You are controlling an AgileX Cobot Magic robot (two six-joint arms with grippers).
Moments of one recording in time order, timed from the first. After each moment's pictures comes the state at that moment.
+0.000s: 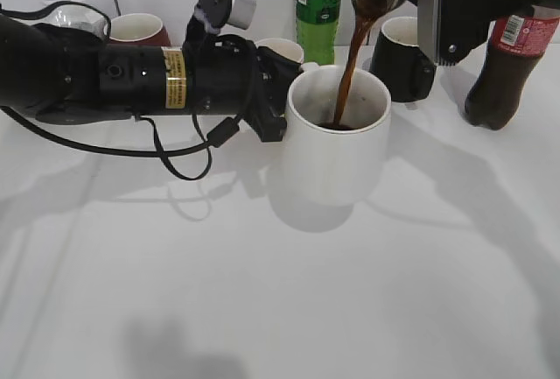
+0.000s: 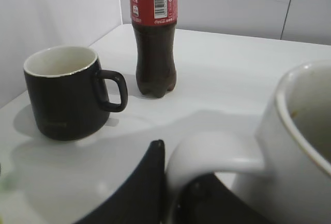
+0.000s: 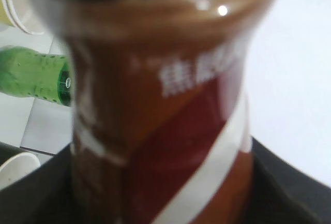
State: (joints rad) left arm -0.50 1.92 -1.10 1.15 -0.84 -0.73; right arm 0.29 1.52 -0.95 -0.99 -0.51 -0.76
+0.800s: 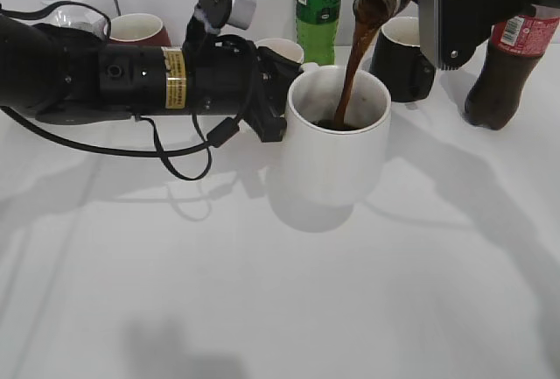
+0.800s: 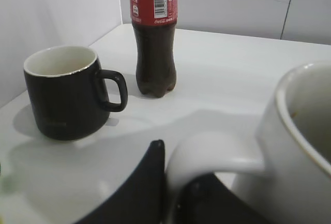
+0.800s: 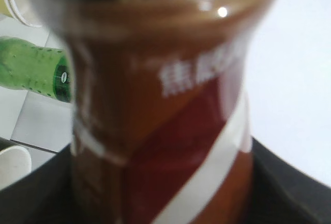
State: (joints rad) left arm -0.50 1.92 -1.10 1.15 -0.84 -0.73; right arm 0.29 1.52 -0.95 -0.99 -0.51 -0.84
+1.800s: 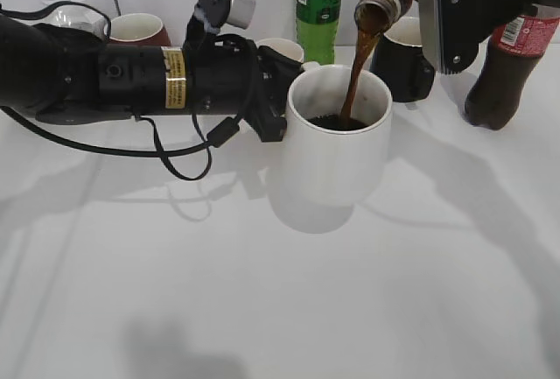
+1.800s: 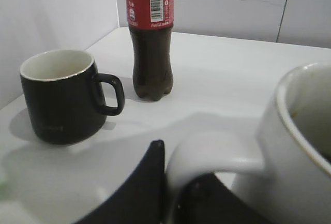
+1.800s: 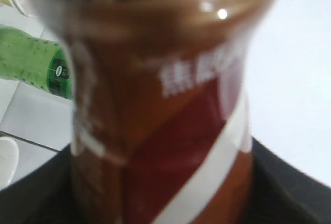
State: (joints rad) left arm -0.50 1.92 -1.10 1.15 -0.85 -0.73; right arm 0.29 1.52 -0.95 -0.99 -0.52 -0.92
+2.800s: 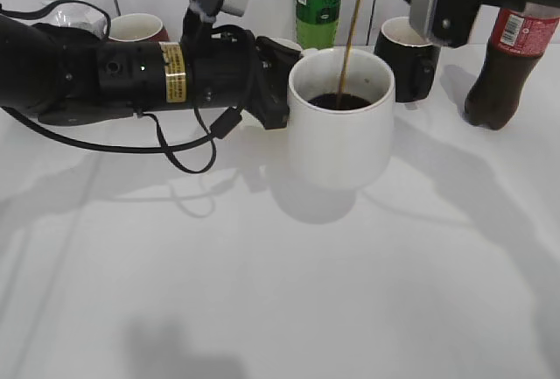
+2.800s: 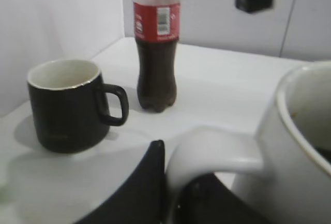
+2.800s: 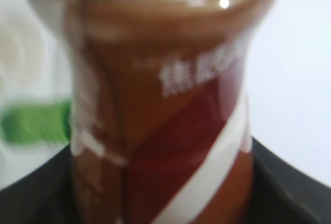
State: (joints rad) left arm -0.50 1.92 -1.10 1.09 -0.87 -0.73; right arm 0.29 1.52 -0.96 -0.97 -0.55 -0.65
